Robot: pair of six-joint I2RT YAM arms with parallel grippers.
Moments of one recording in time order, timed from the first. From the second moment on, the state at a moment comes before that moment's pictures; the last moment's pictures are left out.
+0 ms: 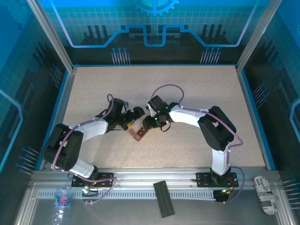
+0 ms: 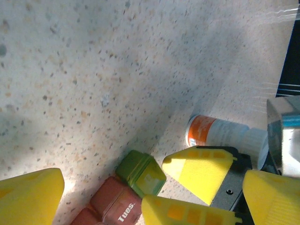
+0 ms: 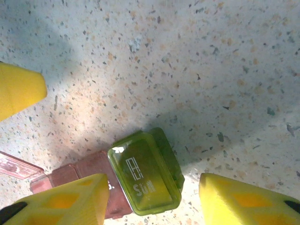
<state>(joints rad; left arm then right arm) -0.34 1.51 0.69 0.02 0.42 -0.99 0.73 1.91 1.24 -0.45 -0.24 0.46</state>
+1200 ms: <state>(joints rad) -0.57 1.04 0.40 -0.20 0.29 -1.13 0.45 1.38 1.08 -0.58 -0.10 0.49</state>
